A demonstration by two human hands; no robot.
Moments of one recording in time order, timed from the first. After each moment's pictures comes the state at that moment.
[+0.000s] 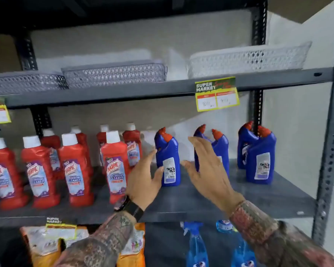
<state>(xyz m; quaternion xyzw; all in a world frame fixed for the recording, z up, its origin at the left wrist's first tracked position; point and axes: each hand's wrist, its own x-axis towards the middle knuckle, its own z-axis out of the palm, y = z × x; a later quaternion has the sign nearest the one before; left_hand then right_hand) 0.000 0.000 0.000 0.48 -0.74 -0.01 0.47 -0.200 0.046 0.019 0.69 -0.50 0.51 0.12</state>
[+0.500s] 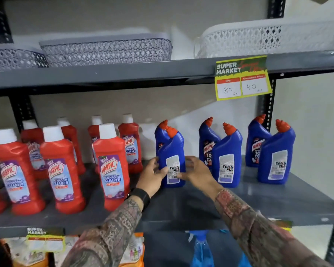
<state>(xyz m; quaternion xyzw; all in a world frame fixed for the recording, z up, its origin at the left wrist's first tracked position) -0.016 -0.106 -0.030 0.47 -0.64 -0.40 0.46 -0.194 -0.096 -0.037 0.56 -0.60 0.48 -0.30</state>
